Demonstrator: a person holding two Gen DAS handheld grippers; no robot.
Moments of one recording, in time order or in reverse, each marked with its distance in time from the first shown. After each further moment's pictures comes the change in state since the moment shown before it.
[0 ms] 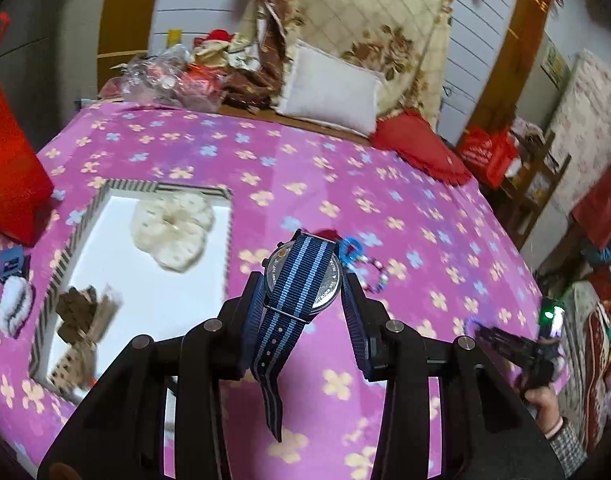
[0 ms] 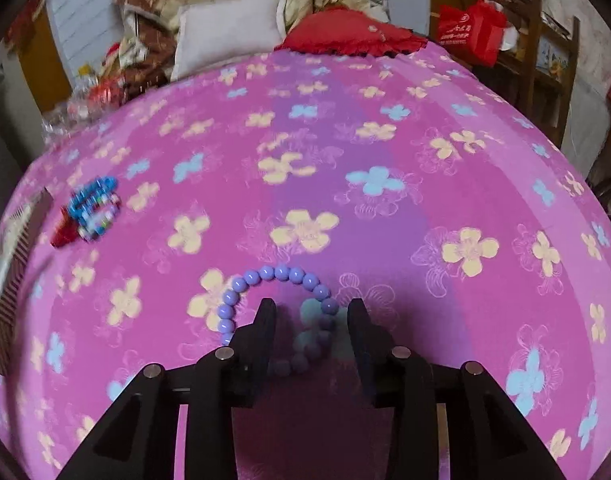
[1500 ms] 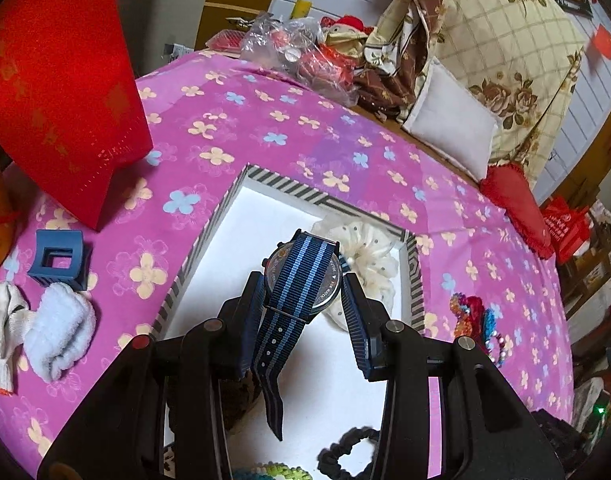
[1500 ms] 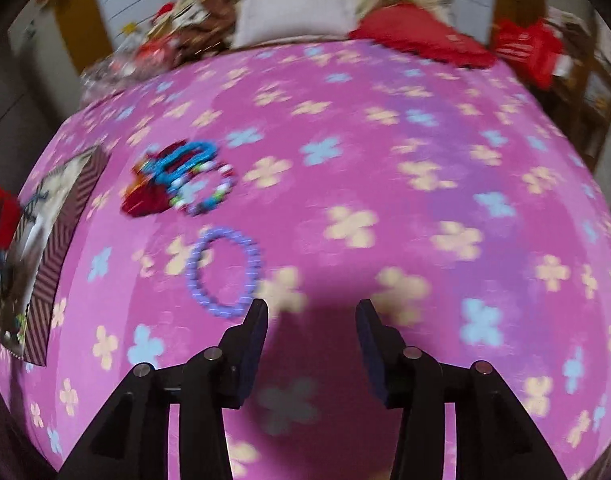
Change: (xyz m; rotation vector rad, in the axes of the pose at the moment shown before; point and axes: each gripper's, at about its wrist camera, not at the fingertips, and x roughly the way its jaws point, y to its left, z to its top) left arm 0.059 0.191 0.031 -0.282 0.039 0.184; right arm -0.001 0.130 0.009 -0.152 0.114 0.074
